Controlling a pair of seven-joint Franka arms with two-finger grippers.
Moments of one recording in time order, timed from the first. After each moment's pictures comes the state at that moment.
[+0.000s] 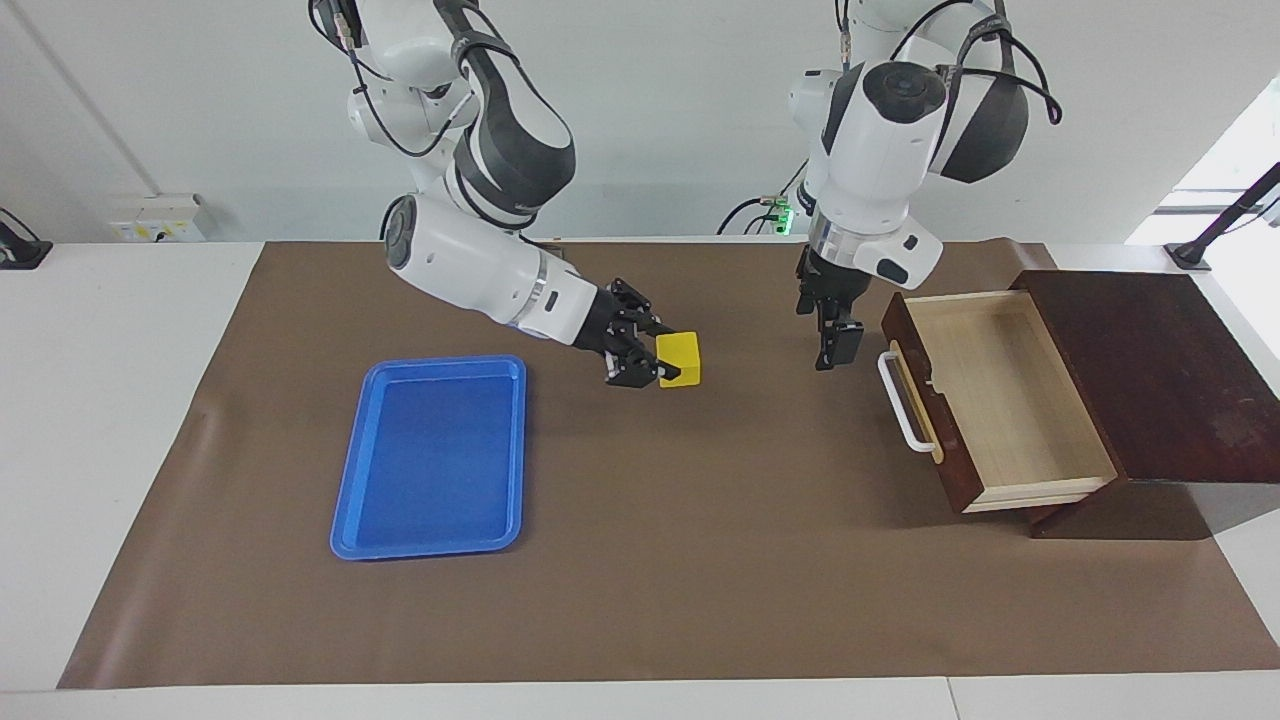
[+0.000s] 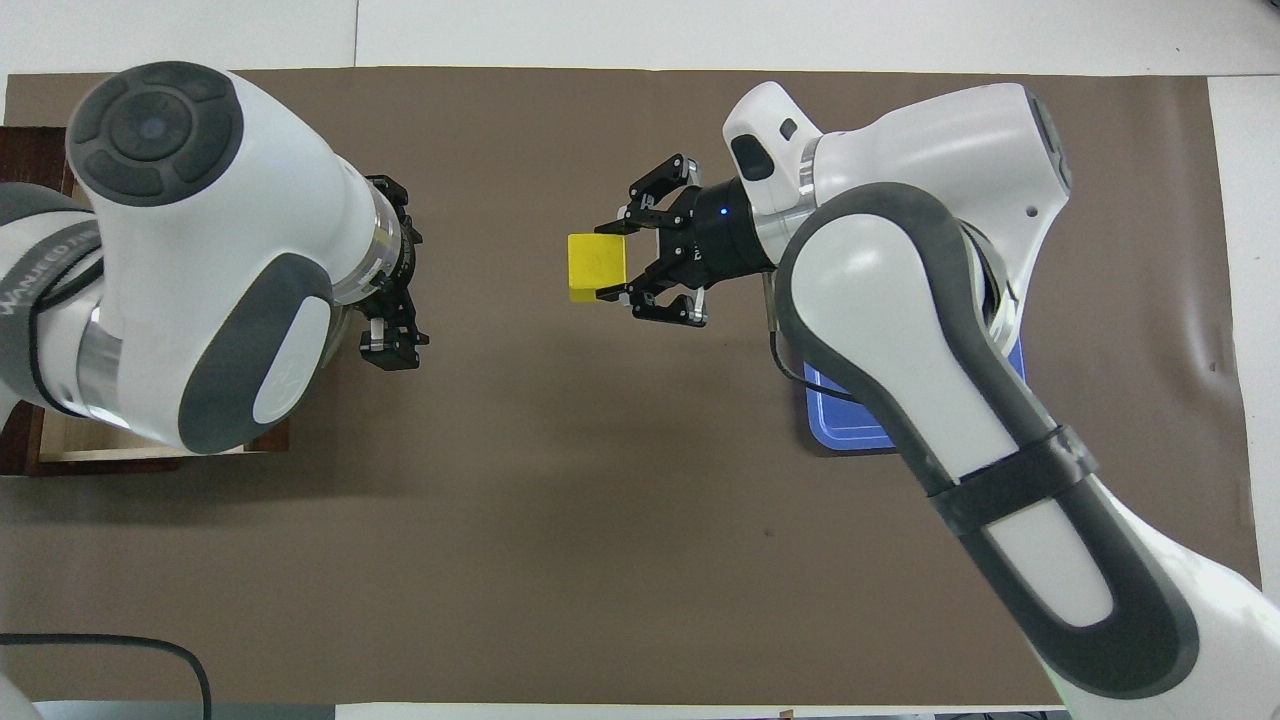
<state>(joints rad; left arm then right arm) -0.43 0.17 -0.01 -1.61 0.03 1.80 -2.03 0.41 0.34 0.01 -1.57 0.94 2.09 -1.59</state>
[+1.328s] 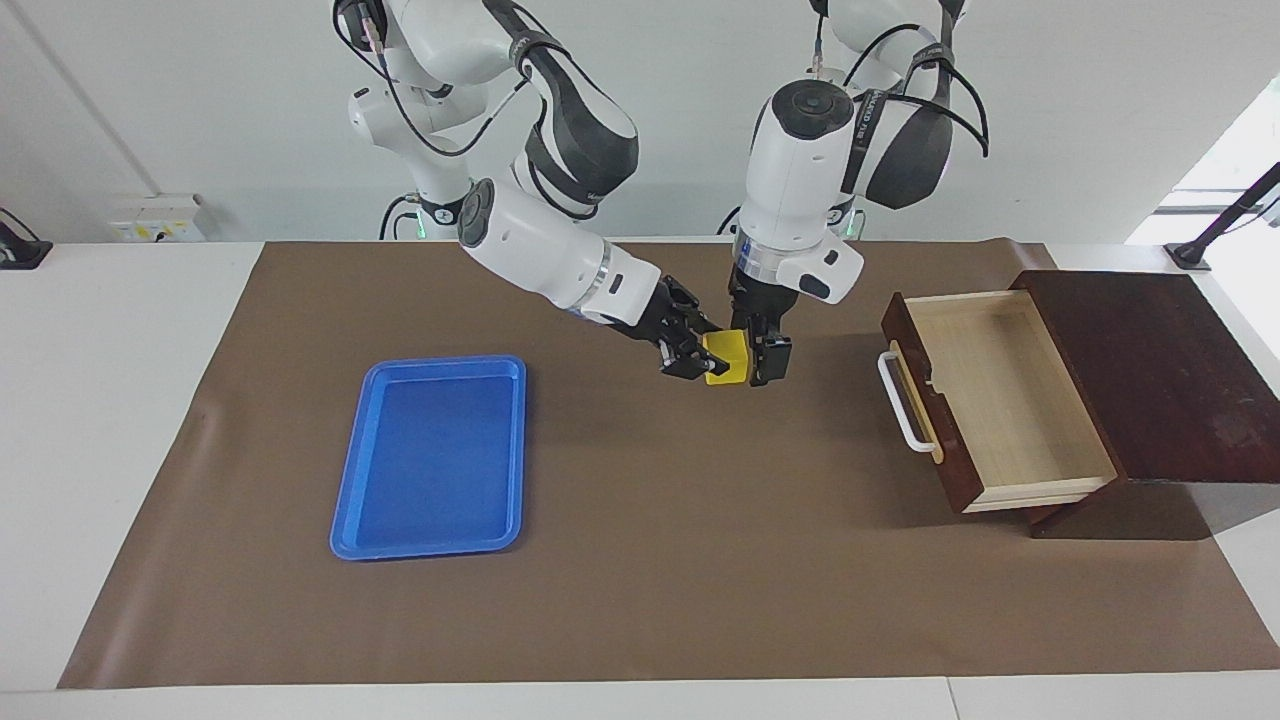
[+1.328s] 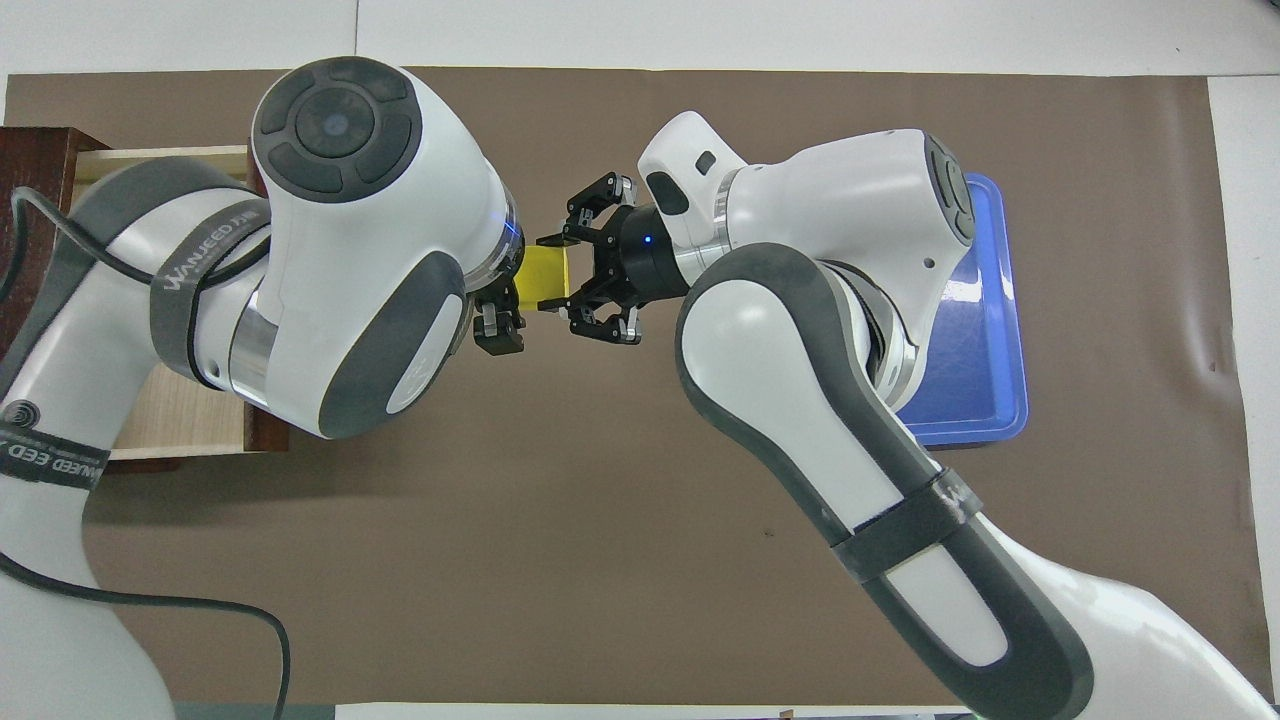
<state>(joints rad) -0.53 0.28 -0.01 -1.46 0.02 1.81 -2.18 0.49 0.36 0.00 -1.57 0.93 2.21 -1.59</state>
